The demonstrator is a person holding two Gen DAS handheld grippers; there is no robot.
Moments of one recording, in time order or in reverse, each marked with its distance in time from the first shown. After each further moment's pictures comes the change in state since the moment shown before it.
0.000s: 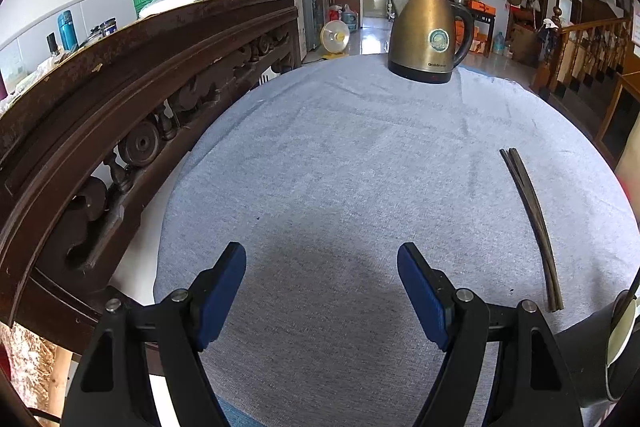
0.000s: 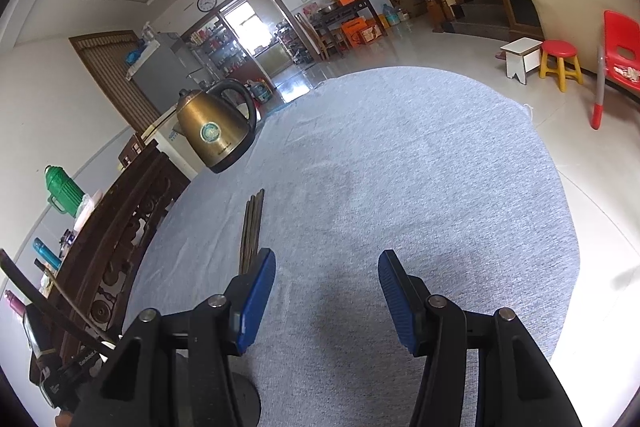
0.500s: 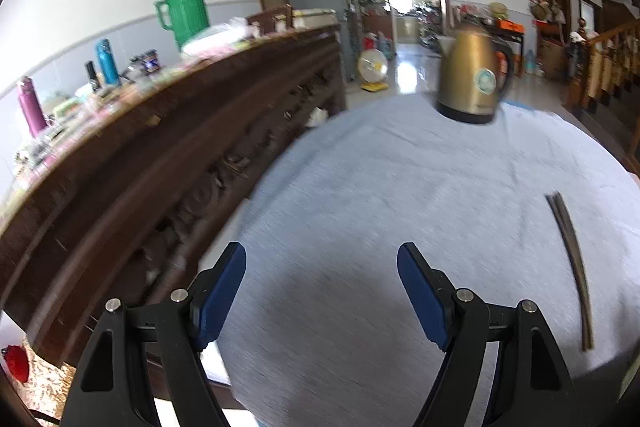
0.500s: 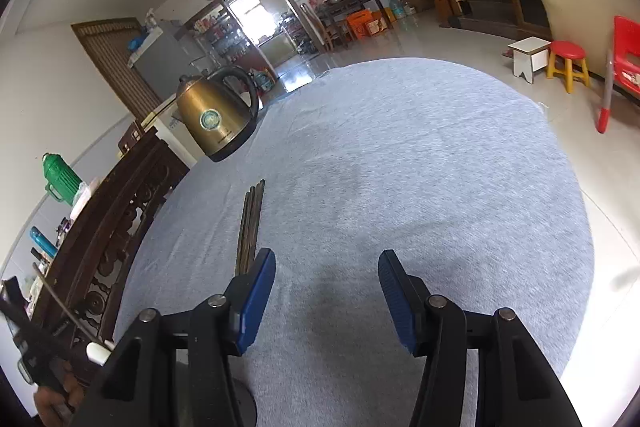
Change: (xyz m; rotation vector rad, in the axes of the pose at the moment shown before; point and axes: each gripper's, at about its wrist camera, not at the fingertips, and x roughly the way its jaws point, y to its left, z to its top) left arm -0.010 0.034 0.037 -0.009 -0.116 0.171; right arm 0.024 0.008 0.007 -0.035 0.036 0.000
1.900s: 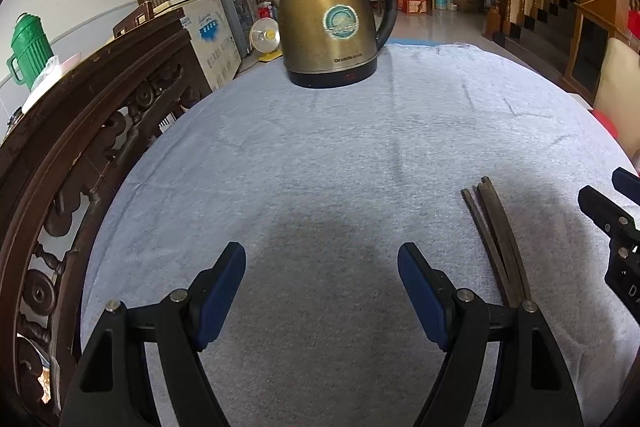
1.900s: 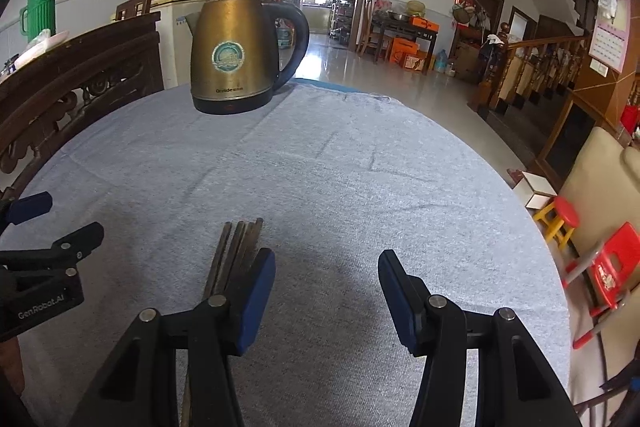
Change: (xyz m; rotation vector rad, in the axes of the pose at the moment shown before) left arm 0.096 -0.186 0.042 0.278 0.141 -0.265; right arm 0.147 0.129 0.063 -0.580 0.039 -0.279
